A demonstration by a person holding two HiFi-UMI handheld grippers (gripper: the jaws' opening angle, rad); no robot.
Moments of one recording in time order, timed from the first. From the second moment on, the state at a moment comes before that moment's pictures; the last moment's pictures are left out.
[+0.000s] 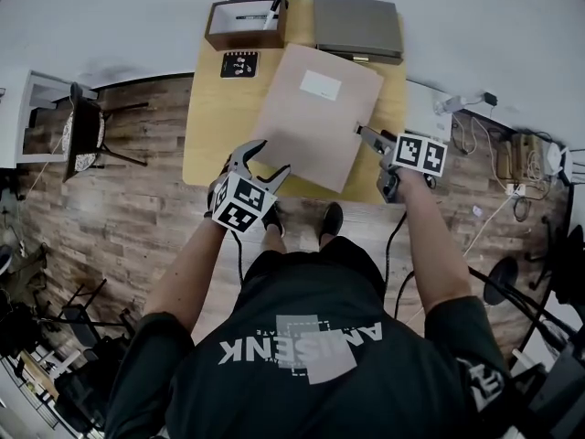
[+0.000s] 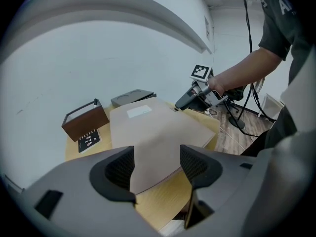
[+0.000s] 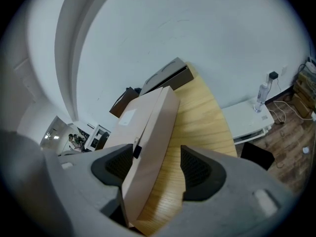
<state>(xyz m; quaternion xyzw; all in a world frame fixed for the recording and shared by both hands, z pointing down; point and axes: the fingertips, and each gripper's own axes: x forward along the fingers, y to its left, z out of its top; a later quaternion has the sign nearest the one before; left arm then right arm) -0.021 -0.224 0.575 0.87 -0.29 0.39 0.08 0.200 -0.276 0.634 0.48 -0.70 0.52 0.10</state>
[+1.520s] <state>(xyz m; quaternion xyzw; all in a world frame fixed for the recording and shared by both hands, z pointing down) -0.017 -0.216 0.603 0.79 -0.22 0.54 -0.19 0.197 -0.280 0.649 0.44 -0.70 0.55 0.08</state>
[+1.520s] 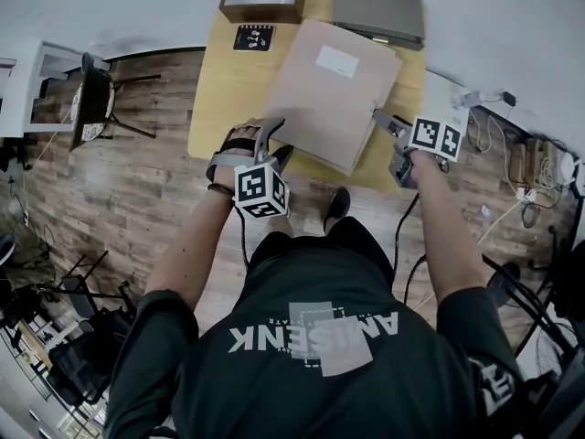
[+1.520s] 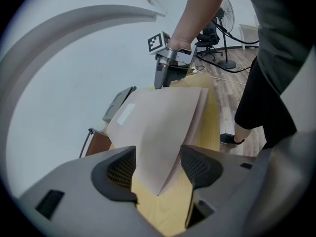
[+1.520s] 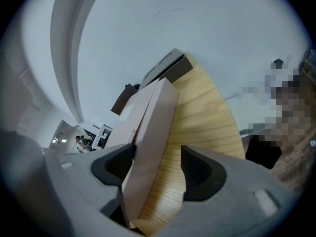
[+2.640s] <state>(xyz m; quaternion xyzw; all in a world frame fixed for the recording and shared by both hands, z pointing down) 0.014 -0.203 0.591 0.81 -0.29 0.46 -0.24 0.198 -0.278 0.650 0.43 -0.69 0.58 0.07</state>
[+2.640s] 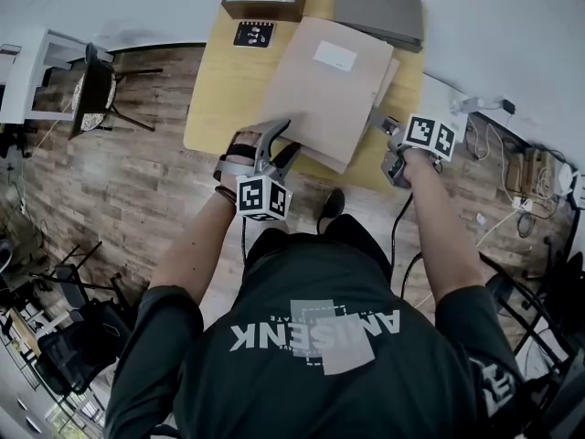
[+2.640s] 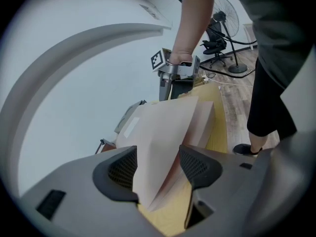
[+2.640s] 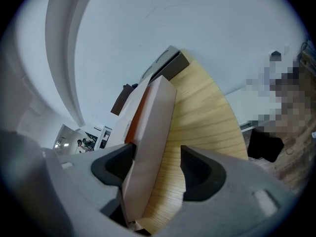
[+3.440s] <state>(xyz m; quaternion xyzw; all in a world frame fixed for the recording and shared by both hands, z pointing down) 0.026 -0.196 0.568 0.77 -0.33 0.45 -0.31 0.196 -0.280 0.652 0.41 -0.70 0.58 0.08</state>
